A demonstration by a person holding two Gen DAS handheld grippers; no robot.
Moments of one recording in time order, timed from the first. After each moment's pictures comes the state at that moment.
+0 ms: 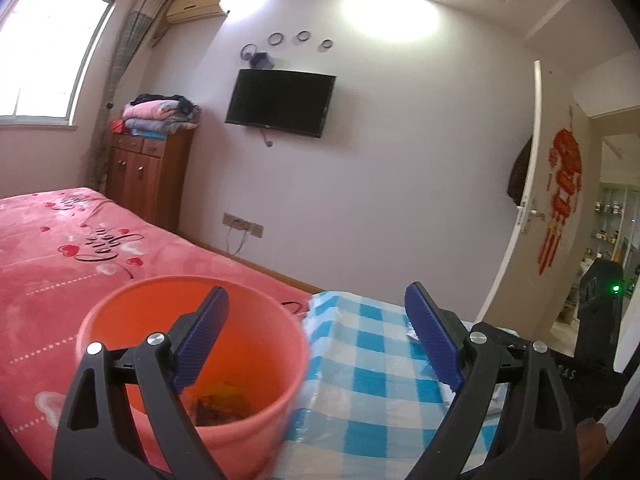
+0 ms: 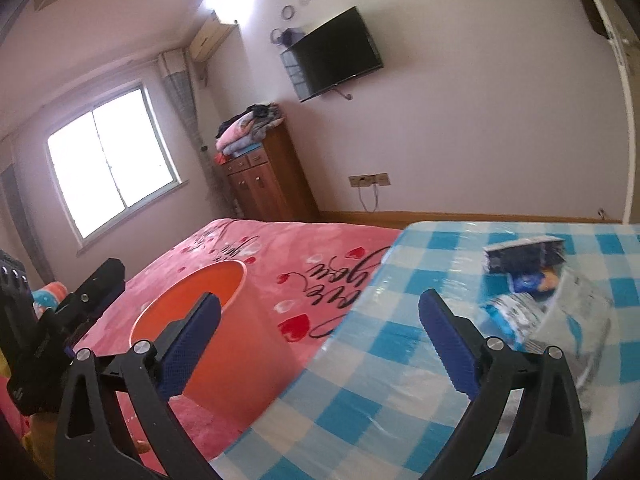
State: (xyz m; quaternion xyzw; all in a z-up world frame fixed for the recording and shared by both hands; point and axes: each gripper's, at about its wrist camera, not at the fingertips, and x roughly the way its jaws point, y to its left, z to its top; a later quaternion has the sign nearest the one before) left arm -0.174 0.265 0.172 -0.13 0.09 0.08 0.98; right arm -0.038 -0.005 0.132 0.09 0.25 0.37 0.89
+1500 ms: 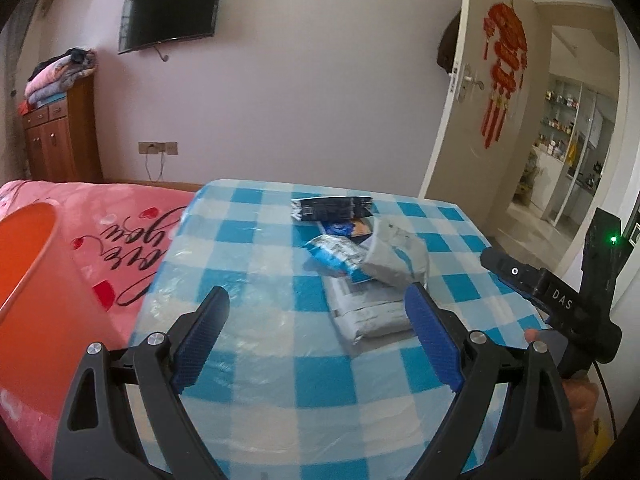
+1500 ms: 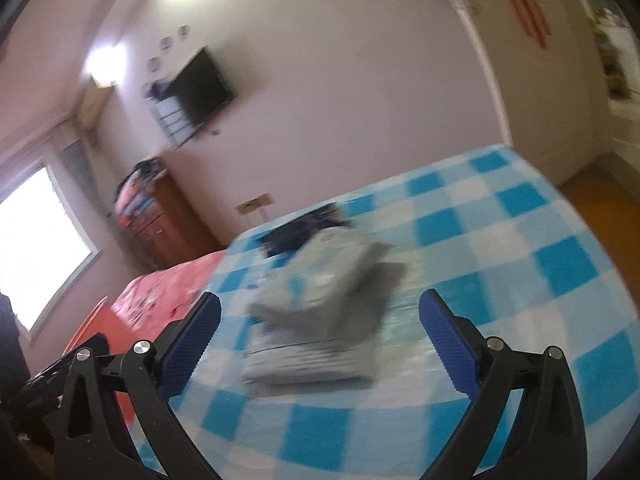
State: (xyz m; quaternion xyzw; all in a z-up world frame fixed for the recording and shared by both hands) left arm -0.072 0.089 0.110 -0.05 0.29 -0.06 0.95; right arm -0.006 -0.226 0.051 0.20 0.28 0.17 0.92
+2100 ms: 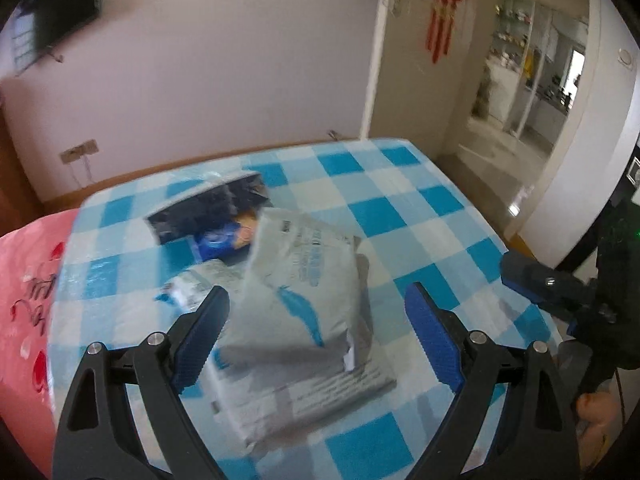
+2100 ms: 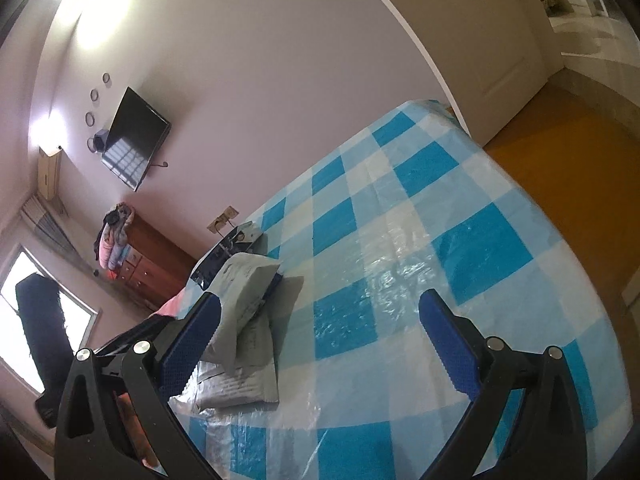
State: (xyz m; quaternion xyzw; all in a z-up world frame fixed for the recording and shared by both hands) left arm 0.069 -0.034 0.078 0.04 0.40 -0.17 0.90; right arm 0.029 -0.321 0.016 0.32 0.33 0.12 0.88
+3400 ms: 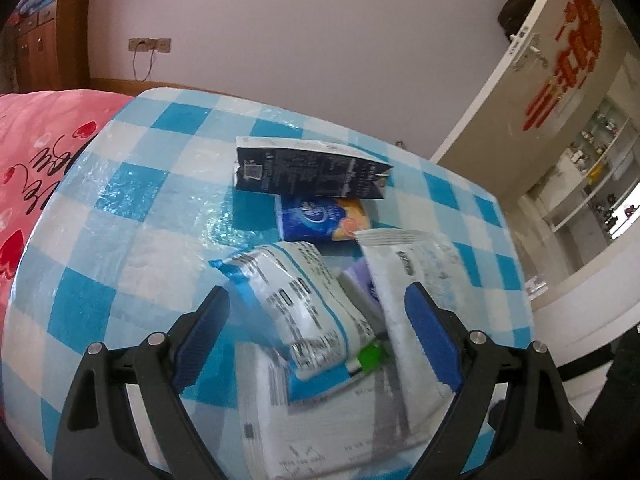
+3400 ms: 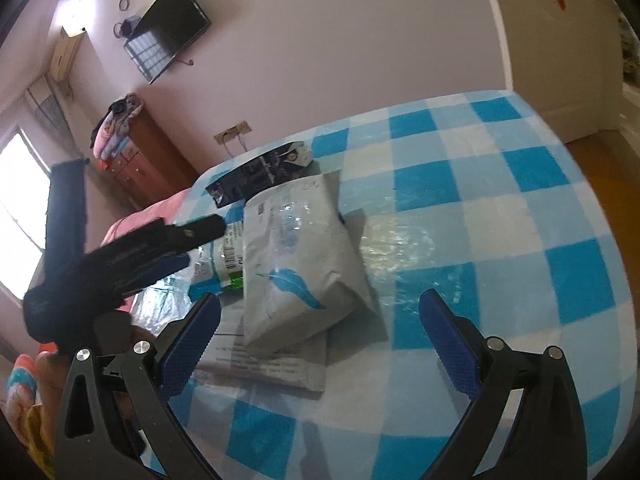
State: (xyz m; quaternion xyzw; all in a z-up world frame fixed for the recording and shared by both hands) left arm 0.117 0.041 0.041 -0.15 0.44 -0.04 0.88; right arm 0.062 -0.218 0.032 0.15 0.41 0.19 0.88
